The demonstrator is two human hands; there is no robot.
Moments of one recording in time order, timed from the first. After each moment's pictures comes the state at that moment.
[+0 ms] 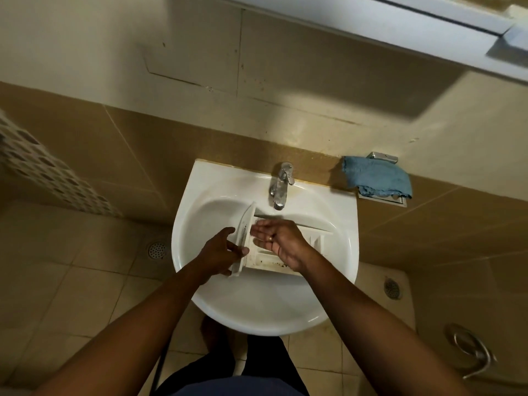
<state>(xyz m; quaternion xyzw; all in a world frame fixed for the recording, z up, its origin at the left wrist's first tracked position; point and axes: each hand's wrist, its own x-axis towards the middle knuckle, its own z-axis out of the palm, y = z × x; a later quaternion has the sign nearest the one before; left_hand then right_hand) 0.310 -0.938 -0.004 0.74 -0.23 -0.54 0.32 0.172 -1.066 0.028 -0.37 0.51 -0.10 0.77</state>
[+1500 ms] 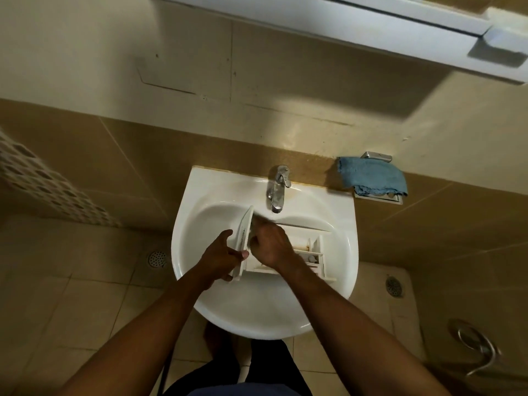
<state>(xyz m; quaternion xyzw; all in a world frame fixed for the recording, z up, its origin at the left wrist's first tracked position) 0.306 -0.941 0.002 0.74 -0.21 -0.55 0.32 0.186 -1.055 0.017 -0.90 0.37 0.00 0.24</state>
